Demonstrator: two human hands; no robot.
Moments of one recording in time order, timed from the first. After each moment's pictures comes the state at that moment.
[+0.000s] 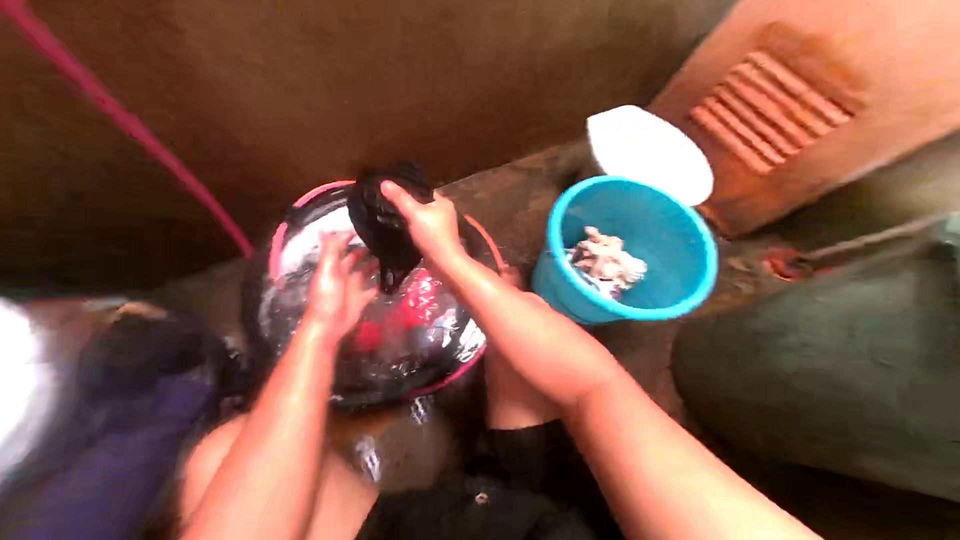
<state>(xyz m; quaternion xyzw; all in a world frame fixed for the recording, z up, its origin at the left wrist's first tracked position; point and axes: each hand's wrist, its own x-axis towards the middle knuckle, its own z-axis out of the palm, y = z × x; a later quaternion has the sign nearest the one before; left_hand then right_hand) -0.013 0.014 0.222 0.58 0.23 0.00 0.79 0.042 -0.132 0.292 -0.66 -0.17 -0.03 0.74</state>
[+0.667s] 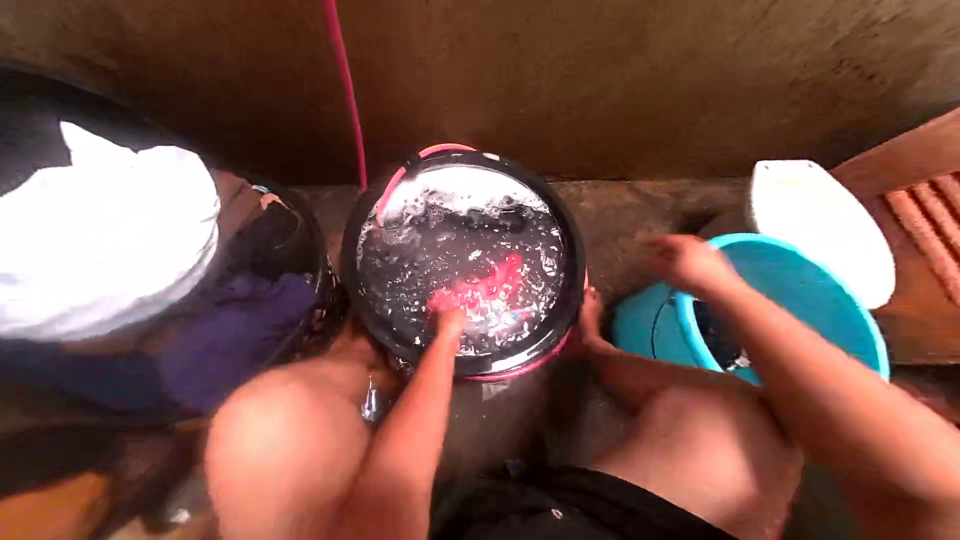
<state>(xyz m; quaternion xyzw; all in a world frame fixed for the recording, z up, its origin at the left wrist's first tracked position) -0.050 -0.004 -0.001 0.57 0.48 -0.04 0.66 0.185 -0.297 0.194 -0.96 -0.17 0.19 0.09</state>
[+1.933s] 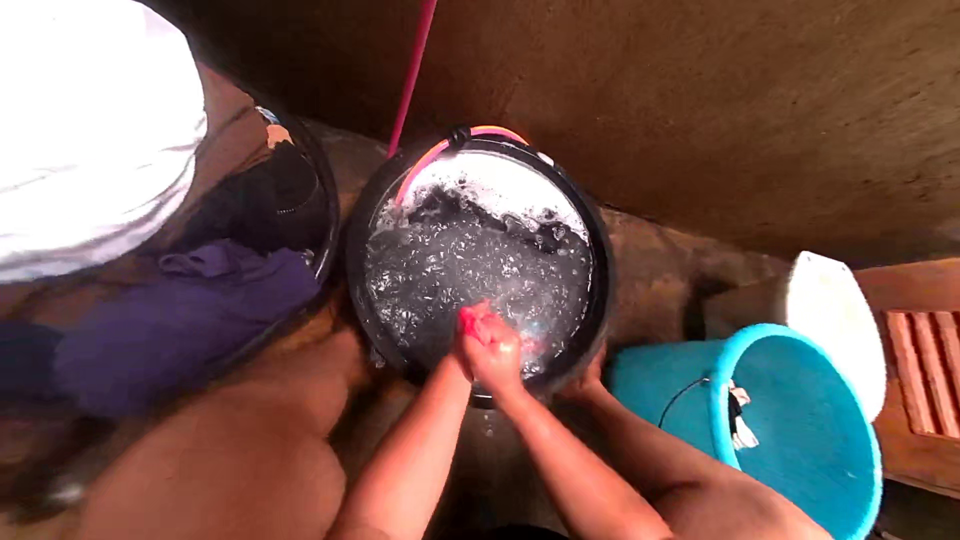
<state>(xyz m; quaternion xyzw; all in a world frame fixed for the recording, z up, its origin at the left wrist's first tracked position) -0.037 0.010 0.065 0.28 0.40 0.02 0.87 -0.012 -0.056 0.064 -0.86 -0.19 0.14 0.45</state>
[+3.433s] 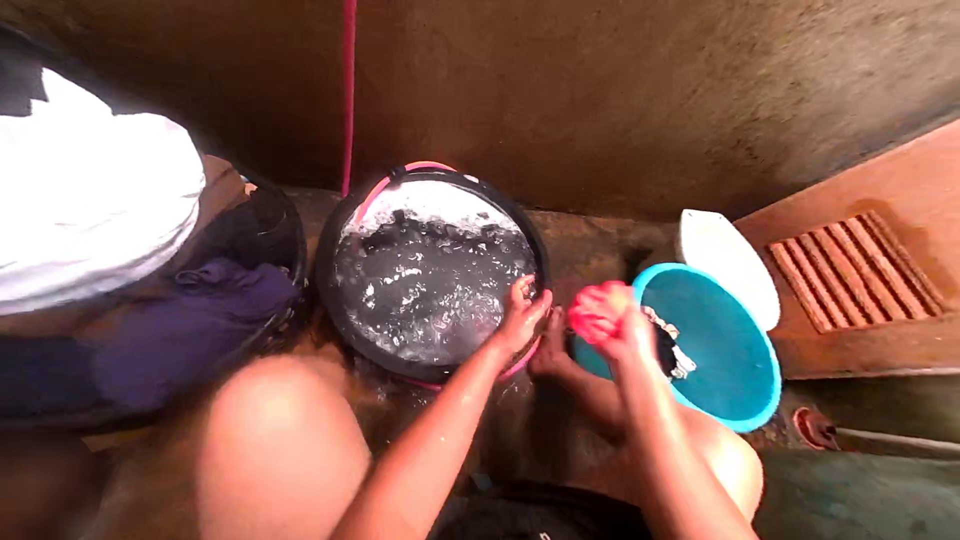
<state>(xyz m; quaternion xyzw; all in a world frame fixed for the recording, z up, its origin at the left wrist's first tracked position) -0.018 -0.099 0.141 0.54 0.15 -0.01 0.83 0.058 -0.264 0.187 -0.54 0.14 0.16 0.81</state>
